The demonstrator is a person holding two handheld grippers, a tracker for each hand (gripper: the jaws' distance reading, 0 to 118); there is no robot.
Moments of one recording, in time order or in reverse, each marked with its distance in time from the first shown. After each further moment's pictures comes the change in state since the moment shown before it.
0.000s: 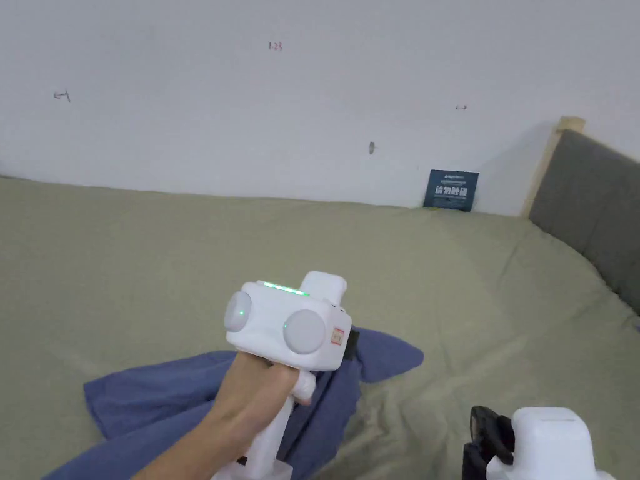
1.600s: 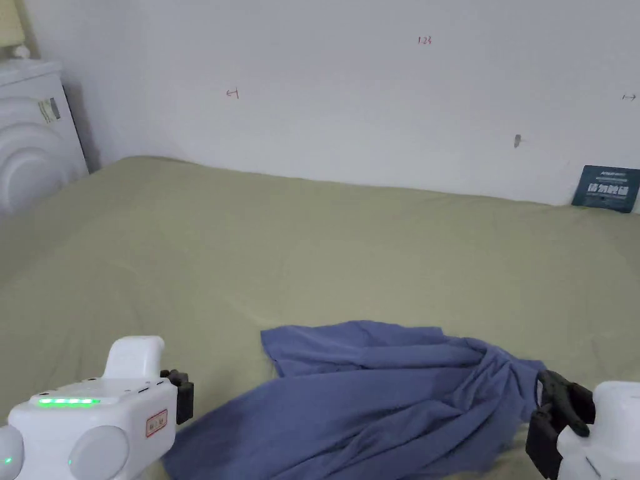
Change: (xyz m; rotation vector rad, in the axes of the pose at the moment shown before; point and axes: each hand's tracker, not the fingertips) left arm -0.189 -0.249 0.245 0.119 0.518 0.436; right arm -0.091 0.005 0.049 0.125 0.189 0.021
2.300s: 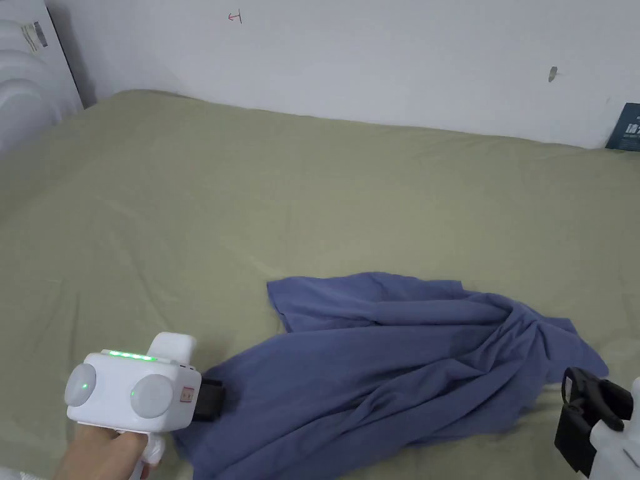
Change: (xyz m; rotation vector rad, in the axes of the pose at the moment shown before) left arm -0.014 -0.025 -0.113 -0.345 0.062 -0.137; right arm 0.012 -0.027 -0.038 -0.143 -0.018 -0.020
